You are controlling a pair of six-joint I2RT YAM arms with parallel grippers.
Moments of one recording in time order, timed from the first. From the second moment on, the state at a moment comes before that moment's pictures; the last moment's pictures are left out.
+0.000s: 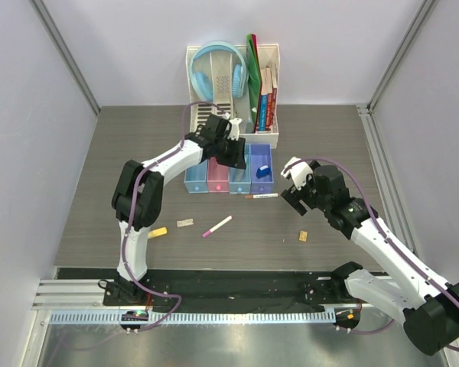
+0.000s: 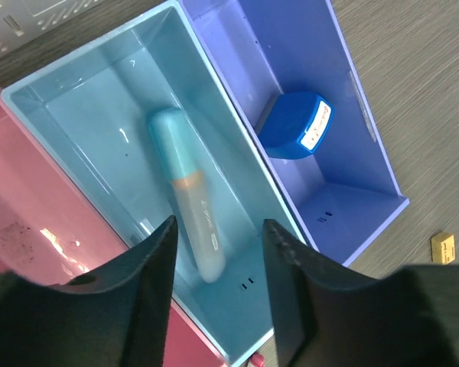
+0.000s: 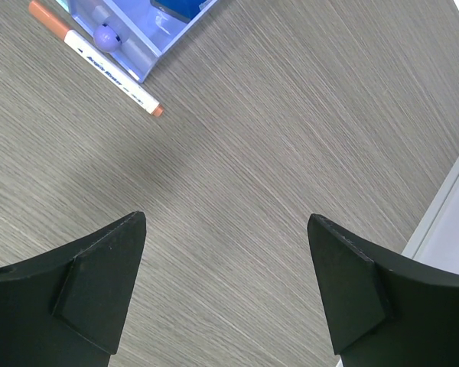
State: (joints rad) left arm -0.54 2.07 1.62 -0.38 0.34 -0.23; right arm 0.45 0.93 0.72 -0.42 0.08 -0.49
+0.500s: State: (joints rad) left arm -0.53 1.88 1.72 -0.54 0.37 0.04; right arm 0.45 0.91 0.72 -0.42 0.08 -0.49
